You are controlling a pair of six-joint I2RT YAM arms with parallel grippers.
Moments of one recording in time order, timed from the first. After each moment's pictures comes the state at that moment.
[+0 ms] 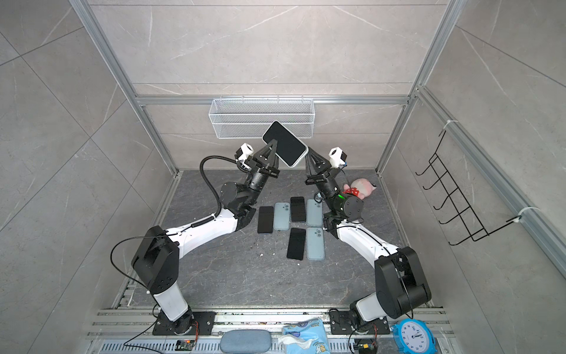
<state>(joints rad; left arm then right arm) -0.77 1.77 1.35 1.20 0.02 -1.65 0.37 1.51 0.97 1.41 -0.31 1.88</state>
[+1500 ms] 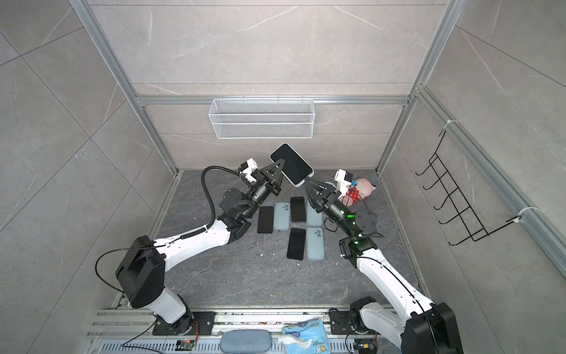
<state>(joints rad) -0.81 1.63 1.17 0.96 -0.01 -1.61 0.33 1.08 0.70 0.87 -0.49 1.51</state>
